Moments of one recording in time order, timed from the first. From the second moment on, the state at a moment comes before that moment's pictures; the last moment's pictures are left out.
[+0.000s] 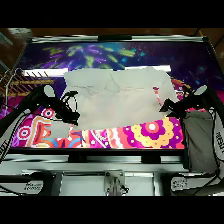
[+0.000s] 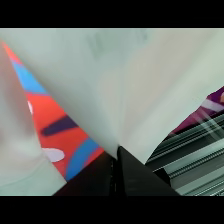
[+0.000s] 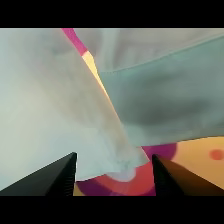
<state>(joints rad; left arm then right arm) -0.19 -1.52 1.15 1.19 -1.36 -1.33 -0.25 -1.60 1.17 -1.13 1.19 1.53</state>
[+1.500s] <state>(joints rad) -0.52 -1.63 1.40 0.72 -1.12 -1.28 -0.22 -1.62 1.70 -1.33 1.01 1.71</state>
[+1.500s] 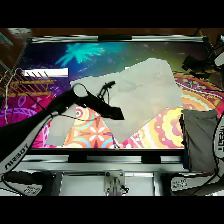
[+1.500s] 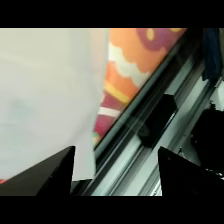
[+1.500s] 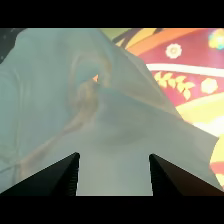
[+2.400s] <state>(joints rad) -0.02 -1.84 1.57 1.17 -1.20 -1.43 0.02 -1.48 1.26 -1.09 1.52 1.55</state>
